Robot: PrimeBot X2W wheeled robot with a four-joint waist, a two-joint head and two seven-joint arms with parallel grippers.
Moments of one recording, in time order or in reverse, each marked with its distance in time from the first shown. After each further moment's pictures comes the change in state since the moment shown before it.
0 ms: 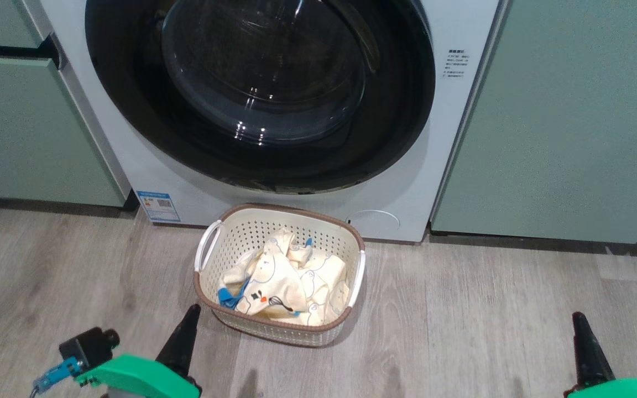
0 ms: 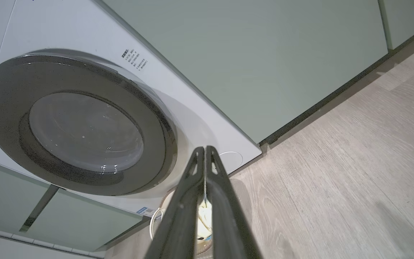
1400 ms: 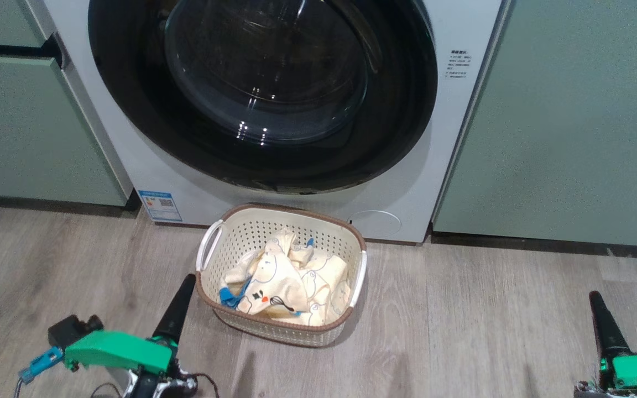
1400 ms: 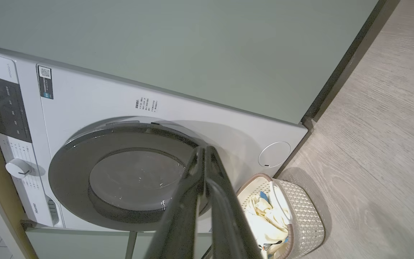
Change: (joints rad) left arm -0.094 -0.023 0.046 0.075 -0.456 -0.079 0.075; right arm -0.091 -0.001 -0.067 0.052 0.461 0.000 0.114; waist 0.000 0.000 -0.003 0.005
